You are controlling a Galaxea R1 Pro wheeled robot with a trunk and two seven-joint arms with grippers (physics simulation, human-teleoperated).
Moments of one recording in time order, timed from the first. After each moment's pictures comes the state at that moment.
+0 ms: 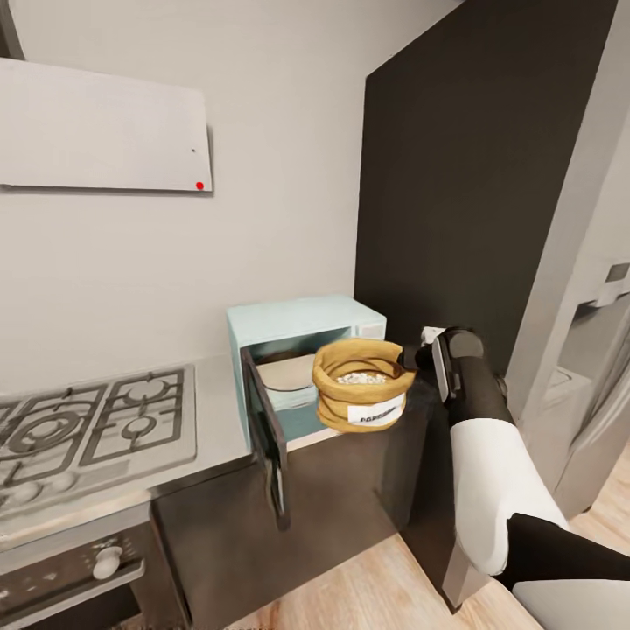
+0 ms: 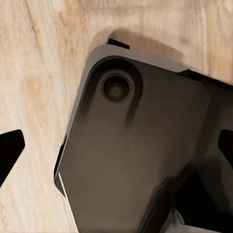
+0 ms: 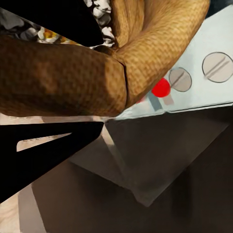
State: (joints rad) left arm 0.00 0.01 0.01 -0.07 0.33 -0.05 0.00; right arm -1.04 0.13 -0.29 -1.00 0.32 1.04 0.12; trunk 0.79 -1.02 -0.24
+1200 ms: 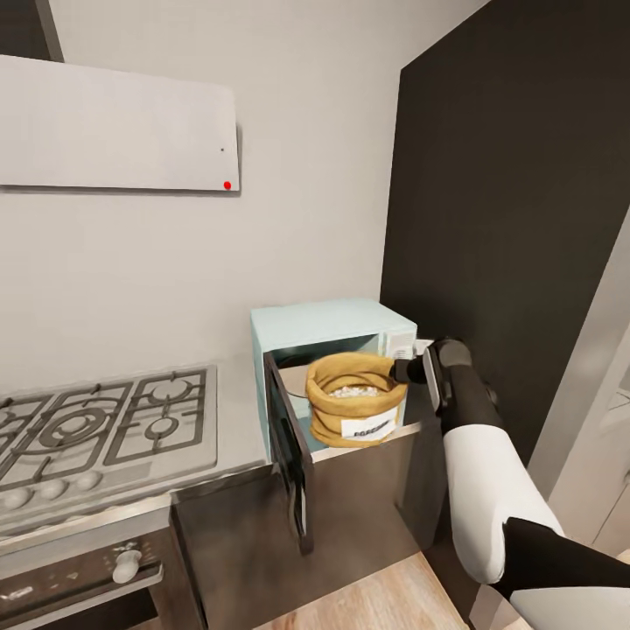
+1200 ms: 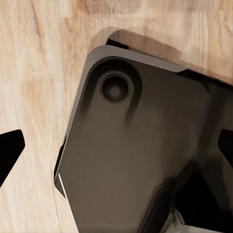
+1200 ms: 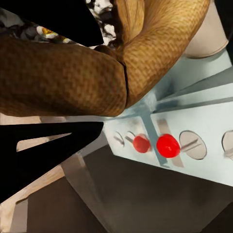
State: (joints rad) left arm 0.00 0.01 0.01 -0.07 0.32 -0.05 0.00; right arm -1.02 0.14 -0.28 -0.95 0.33 1.04 0.12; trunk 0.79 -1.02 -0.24
